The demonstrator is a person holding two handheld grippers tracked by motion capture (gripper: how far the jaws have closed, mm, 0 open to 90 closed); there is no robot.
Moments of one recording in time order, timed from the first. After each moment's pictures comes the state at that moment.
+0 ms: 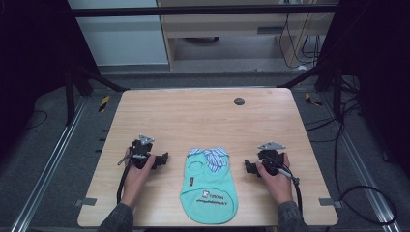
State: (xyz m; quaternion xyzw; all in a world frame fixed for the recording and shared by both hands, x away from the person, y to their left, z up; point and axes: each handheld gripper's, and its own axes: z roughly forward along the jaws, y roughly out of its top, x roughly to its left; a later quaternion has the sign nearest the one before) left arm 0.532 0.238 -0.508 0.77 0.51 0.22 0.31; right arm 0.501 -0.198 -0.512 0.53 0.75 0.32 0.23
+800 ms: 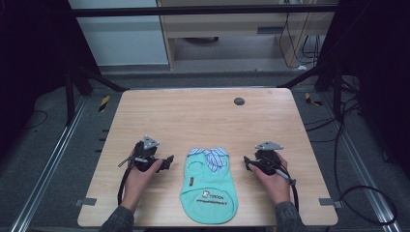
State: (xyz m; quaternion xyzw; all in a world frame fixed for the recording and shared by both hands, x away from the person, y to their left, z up) left arm 0.512 0.215 -0.483 0.80 0.44 0.21 0.35; right arm 0.495 -0.186 -0.500 0.50 0.76 0.35 0.24
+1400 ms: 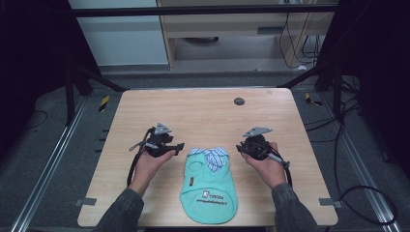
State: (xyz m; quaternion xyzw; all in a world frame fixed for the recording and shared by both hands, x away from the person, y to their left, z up) left arm 0.548 0.176 -0.452 0.83 0.40 0.17 0.37; right arm 0.524 -0.155 -0.452 0.42 0.82 0.35 0.19
